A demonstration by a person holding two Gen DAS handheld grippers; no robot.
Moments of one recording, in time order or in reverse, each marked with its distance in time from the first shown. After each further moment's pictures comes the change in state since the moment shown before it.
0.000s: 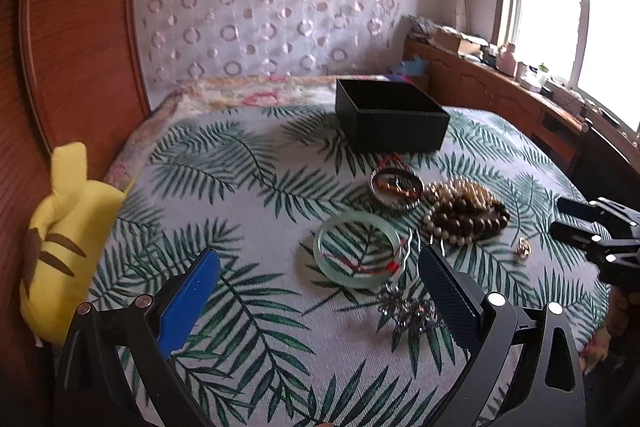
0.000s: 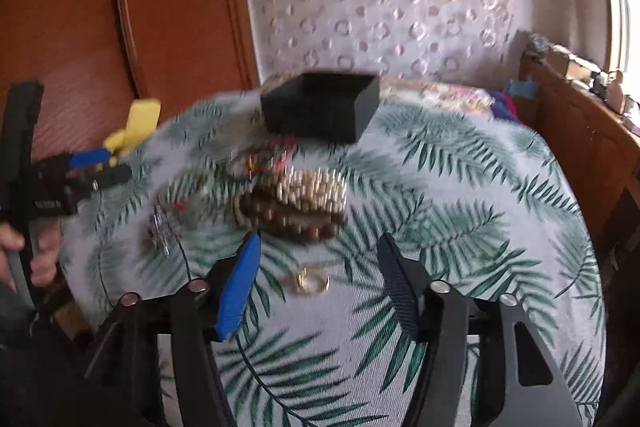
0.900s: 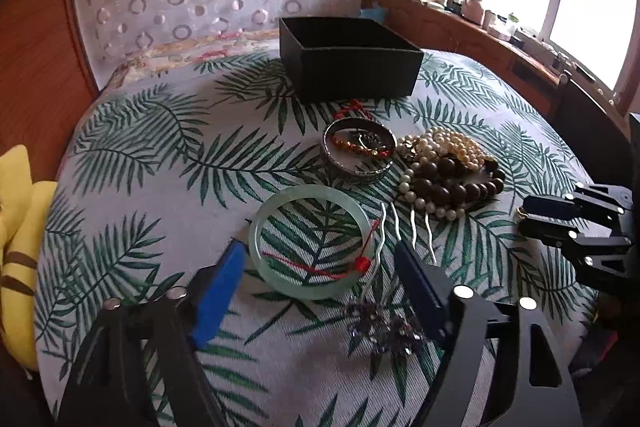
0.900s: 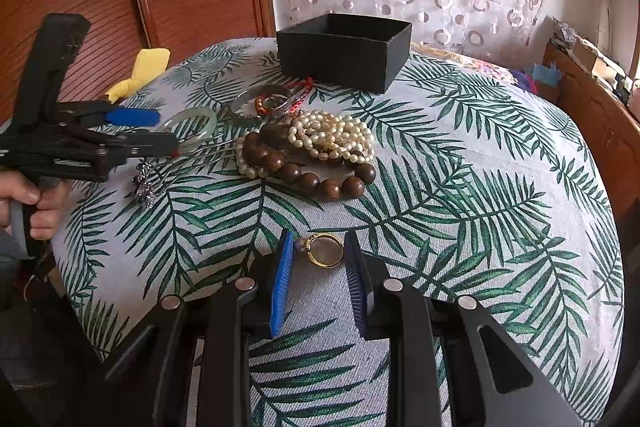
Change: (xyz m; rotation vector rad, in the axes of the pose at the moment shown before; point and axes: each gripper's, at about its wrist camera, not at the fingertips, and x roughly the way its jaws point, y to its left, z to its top) left arm 0.063 -0.016 0.004 0.079 0.189 -0.146; right arm 0.031 0.007 -0.008 -0.068 0.128 0.032
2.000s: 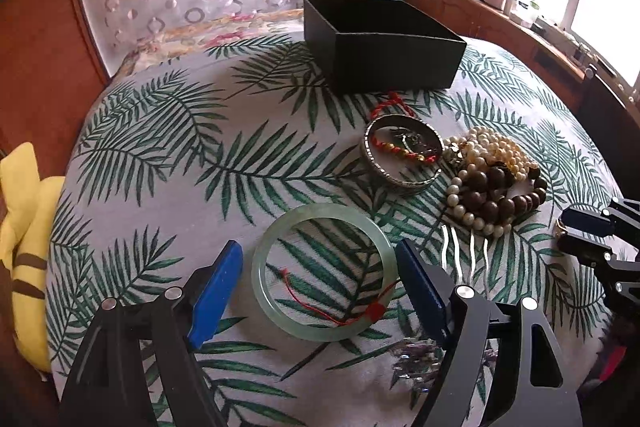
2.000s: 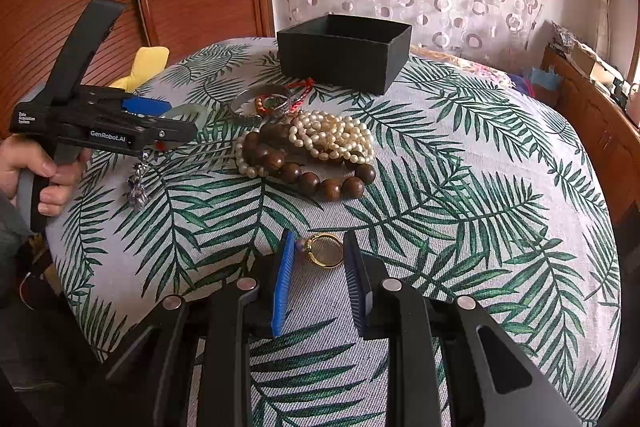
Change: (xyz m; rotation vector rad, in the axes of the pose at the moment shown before) left arm 0.018 0.013 0.015 0.003 0.072 0.084; right arm 0.001 0.003 -0.001 -0.013 -0.005 -0.019
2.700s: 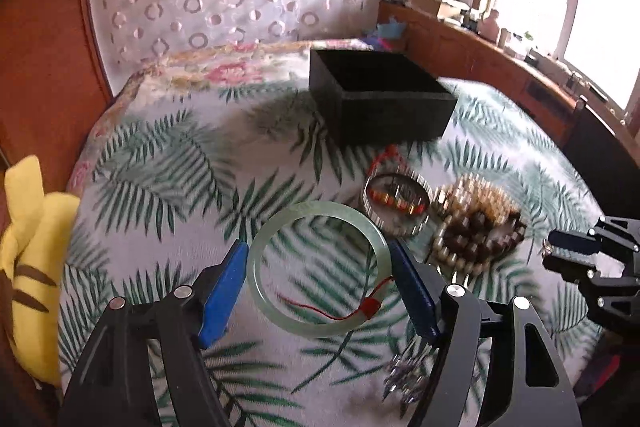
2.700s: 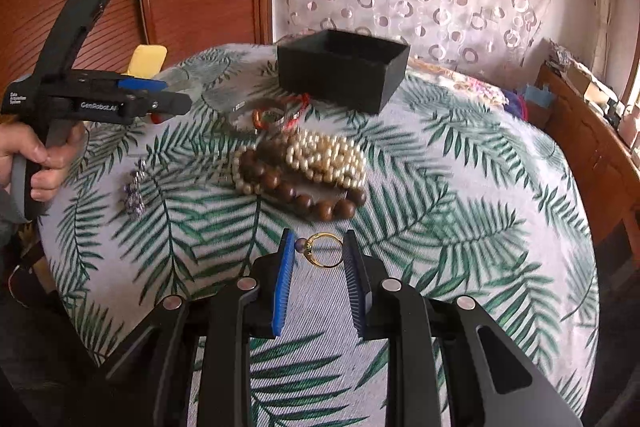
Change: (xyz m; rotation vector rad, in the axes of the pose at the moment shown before) left arm -0.030 0.006 0.019 -0.026 -0.135 -0.032; right arm -0.011 0.003 0.016 -0.053 -0.024 -0.043
